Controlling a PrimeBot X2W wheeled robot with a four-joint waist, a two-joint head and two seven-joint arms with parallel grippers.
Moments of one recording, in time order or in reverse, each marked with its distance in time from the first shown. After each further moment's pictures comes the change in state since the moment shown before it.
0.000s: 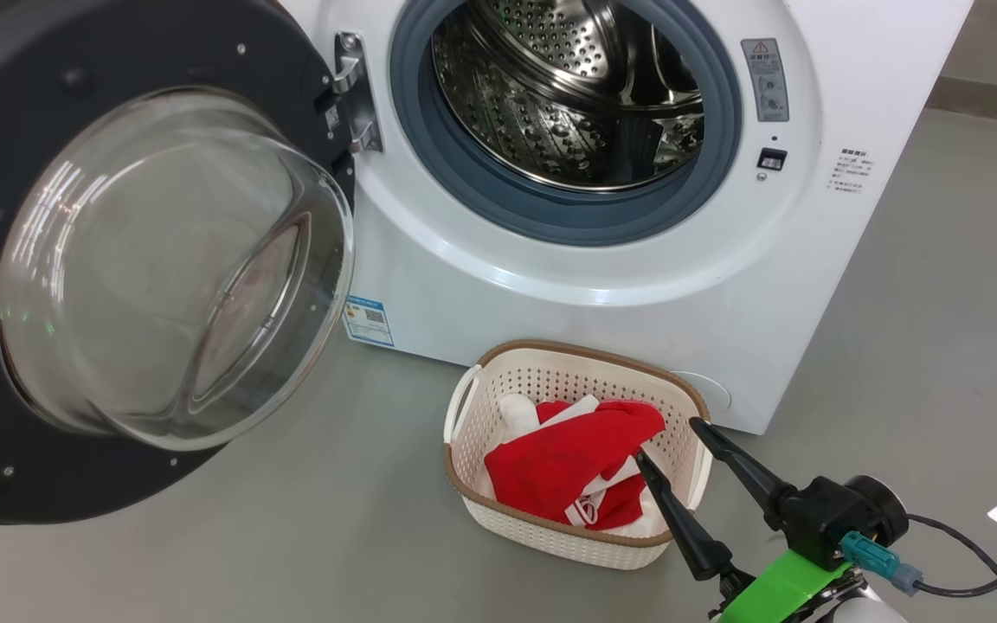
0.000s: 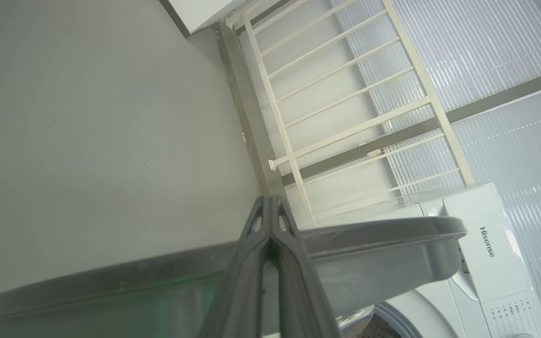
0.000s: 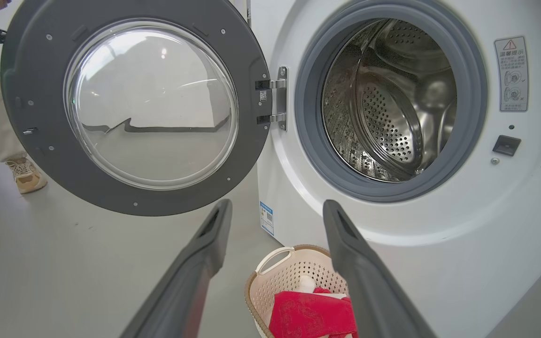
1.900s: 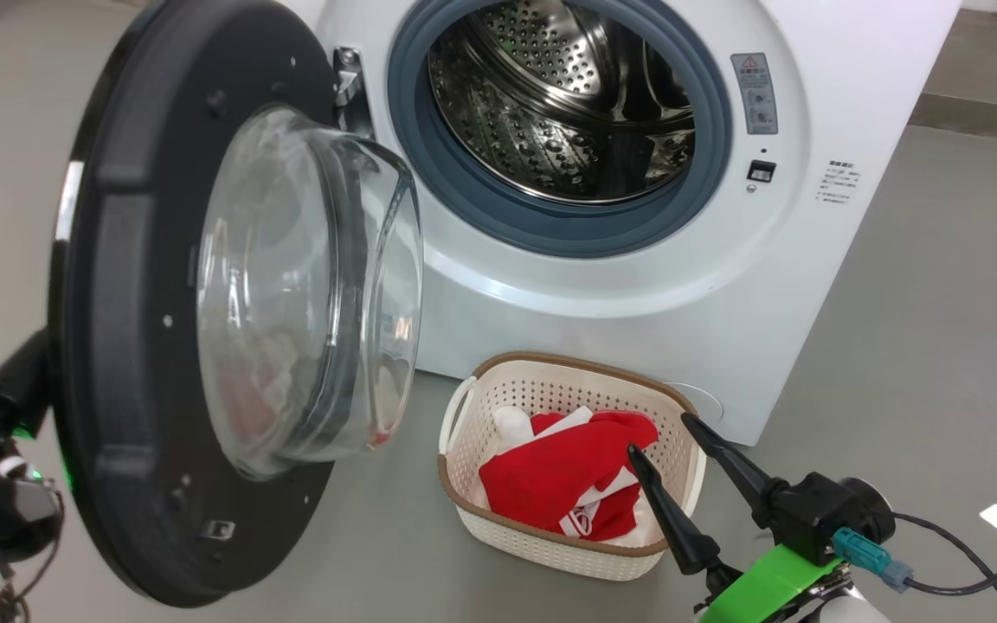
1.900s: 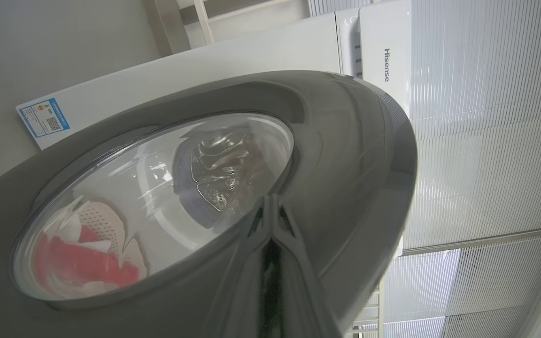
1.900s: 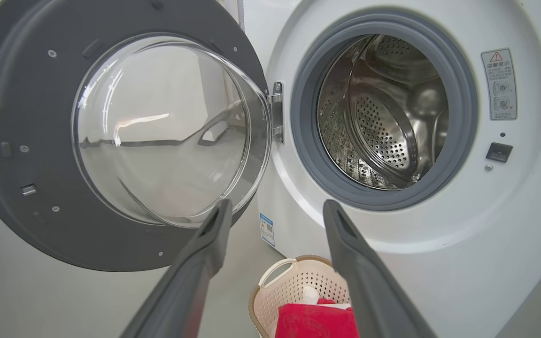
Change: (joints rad) left arm 0.323 -0.297 0.019 -0.658 -0.231 0.148 0.503; right arm -0.002 0.053 -0.027 0.012 0.000 0.000 0.000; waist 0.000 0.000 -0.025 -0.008
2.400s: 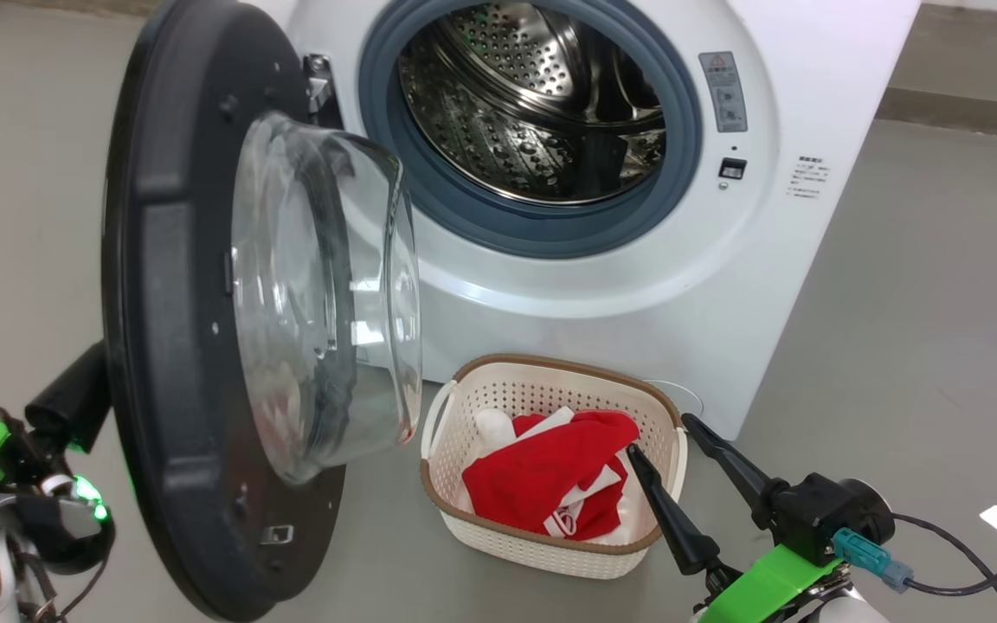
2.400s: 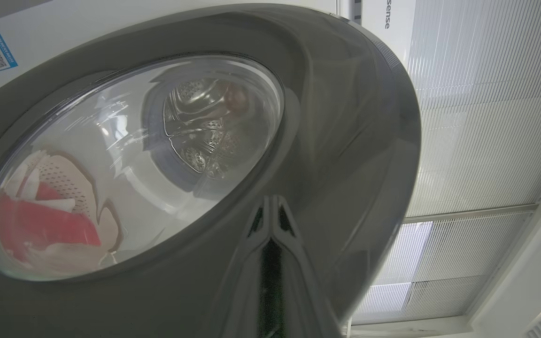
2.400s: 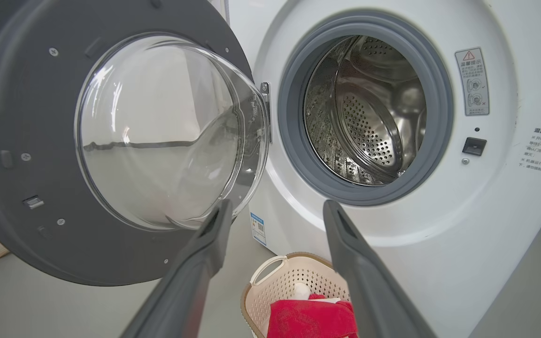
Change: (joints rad) left arm 0.077 -0.058 -0.051 -0.137 -0.073 0.079 0.019; right arm 0.005 0.004 -0.004 0.001 0.000 0.000 0.000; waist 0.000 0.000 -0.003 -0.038
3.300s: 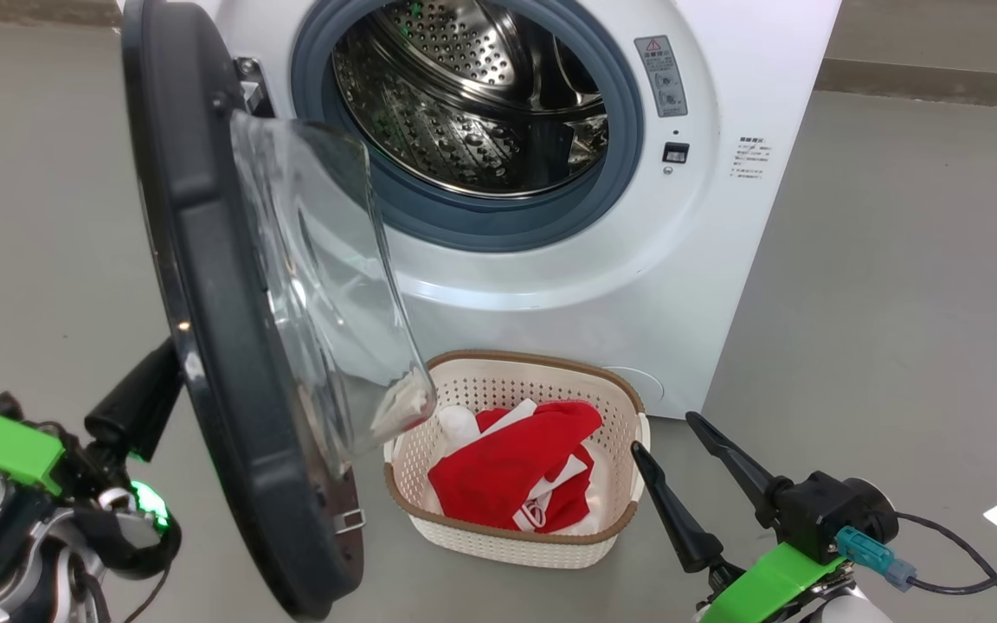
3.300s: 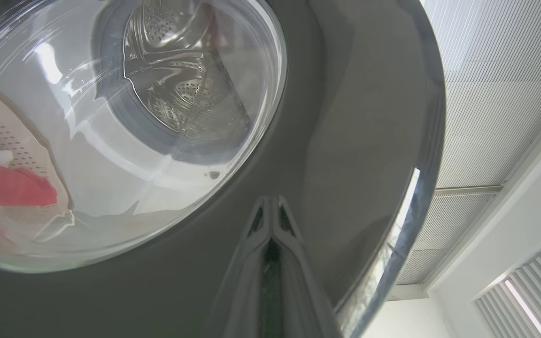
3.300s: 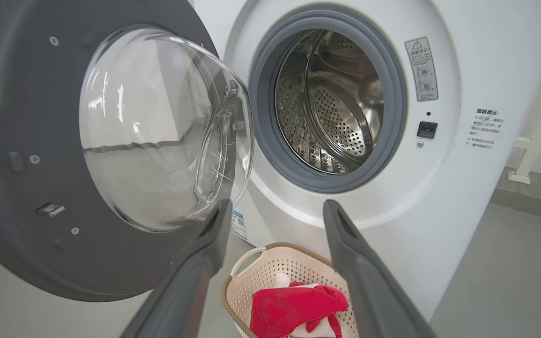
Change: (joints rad) left arm 0.068 -0.007 -0.133 -0.059 -0.174 0.006 -0.127; right arm 0.000 0.000 -0.008 0.003 0.000 0.000 0.000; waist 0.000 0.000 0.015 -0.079
